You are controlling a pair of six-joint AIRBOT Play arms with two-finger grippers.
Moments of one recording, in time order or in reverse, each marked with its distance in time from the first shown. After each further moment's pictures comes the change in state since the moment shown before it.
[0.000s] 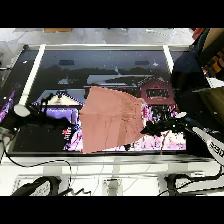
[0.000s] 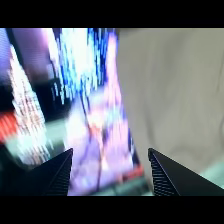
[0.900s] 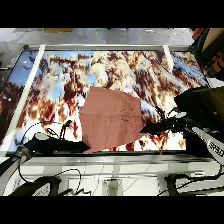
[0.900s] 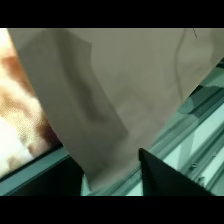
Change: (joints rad) left arm -0.189 -0.020 -0.425 -0.360 0.170 0.211; right arm 0.001 0.000 0.000 0.016 -0.013 -0.037
